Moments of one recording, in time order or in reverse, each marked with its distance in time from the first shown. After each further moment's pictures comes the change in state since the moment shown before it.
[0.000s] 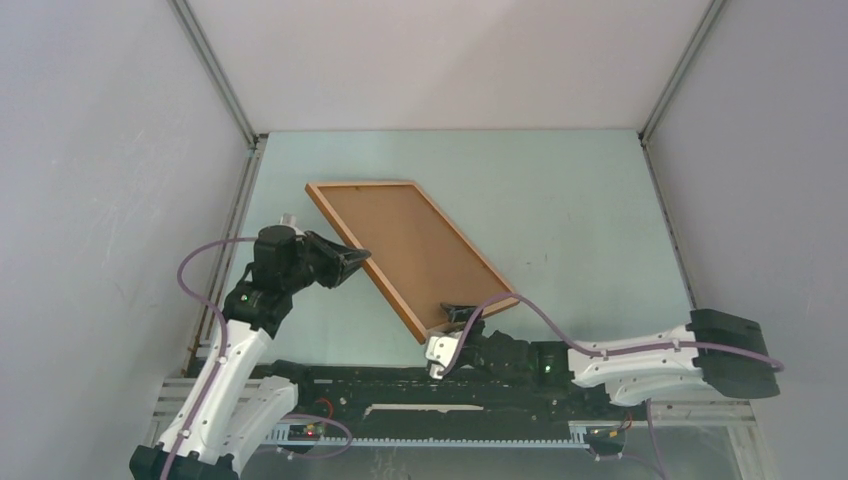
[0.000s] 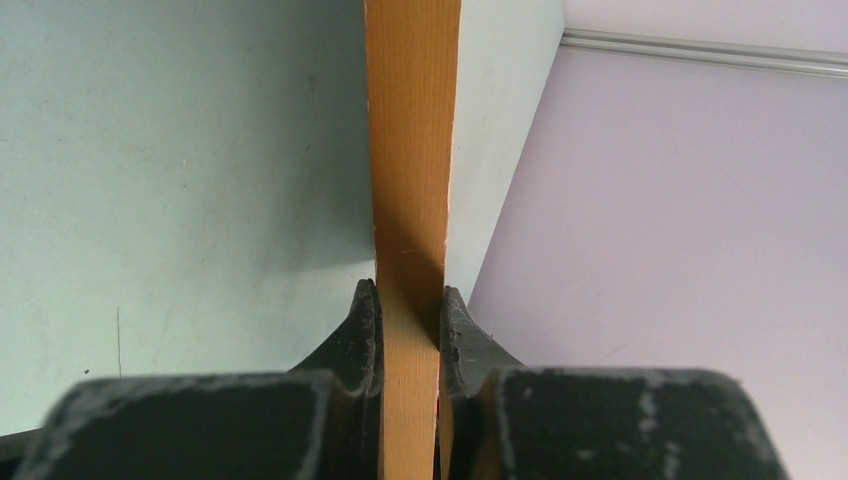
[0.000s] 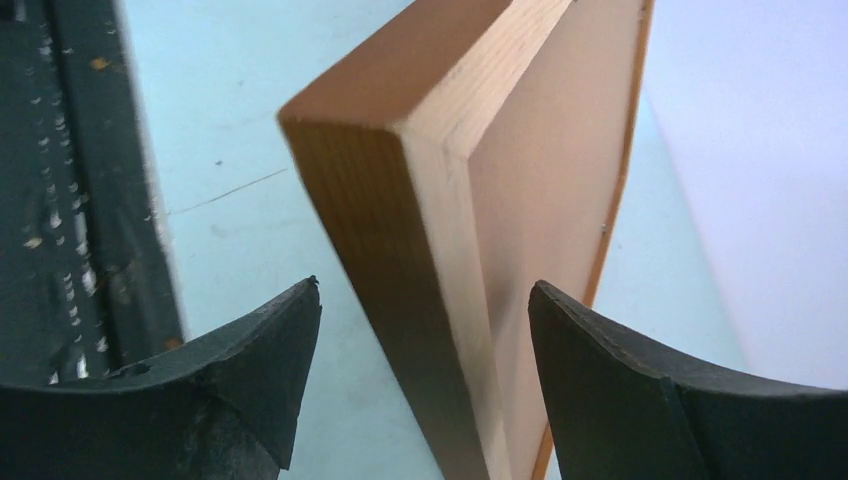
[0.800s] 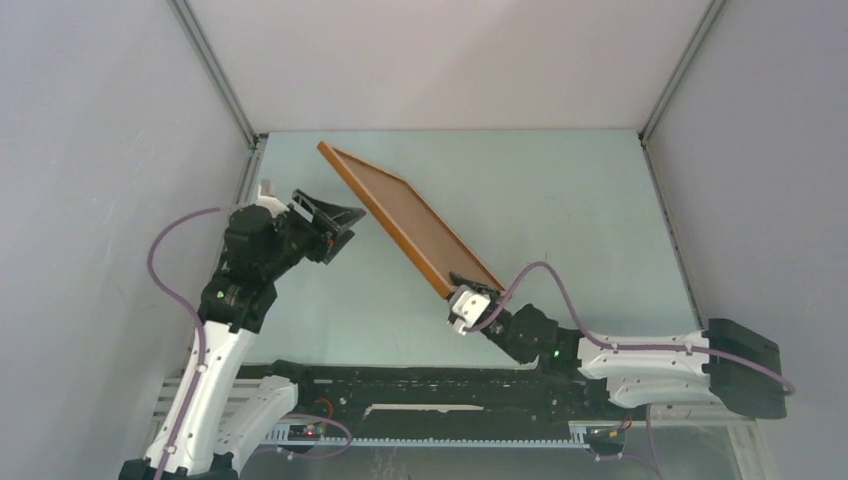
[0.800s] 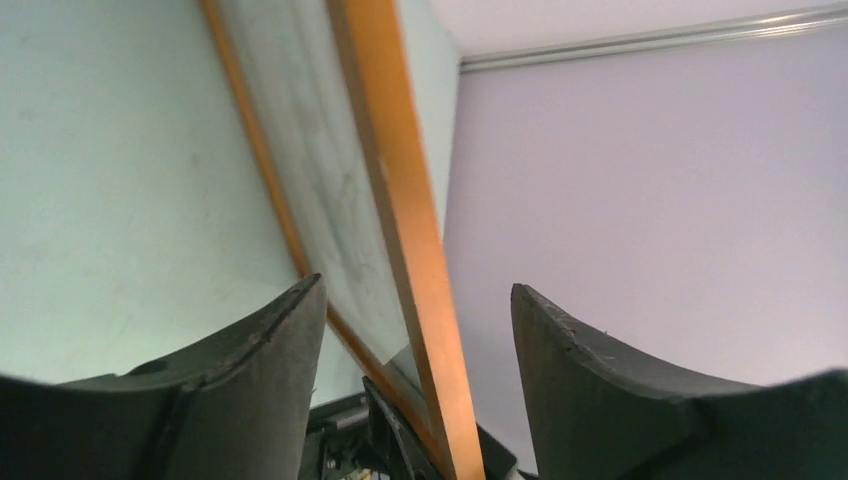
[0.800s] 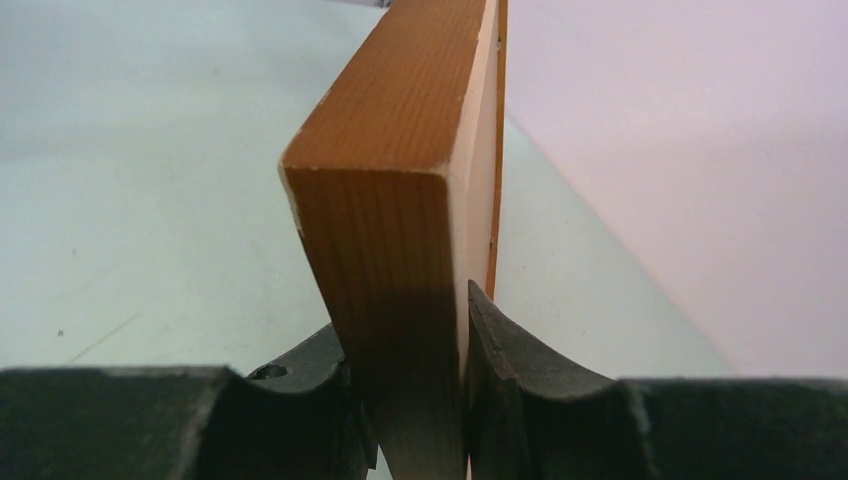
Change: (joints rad) left arm 0.000 0.019 0.204 -0.008 -0.016 0.058; right arm -0.170 -0.015 -0.042 0.353 0.043 -0.028
